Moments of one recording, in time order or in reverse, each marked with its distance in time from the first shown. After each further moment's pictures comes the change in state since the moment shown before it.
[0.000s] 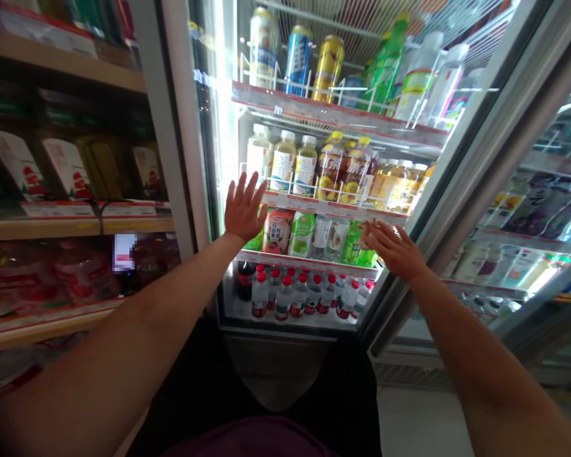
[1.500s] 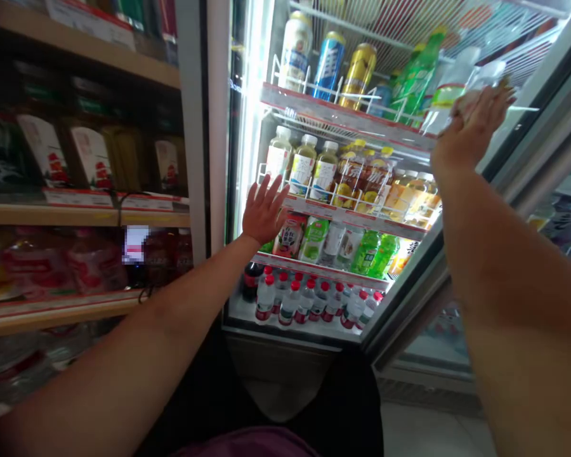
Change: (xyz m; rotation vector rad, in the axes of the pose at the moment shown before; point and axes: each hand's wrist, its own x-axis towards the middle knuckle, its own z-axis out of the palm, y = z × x) left_hand -0.004 -0.004 0.003 0.052 0.045 0.067; right_hand 0.235 0.169 -0.063 0.231 0.370 0.869
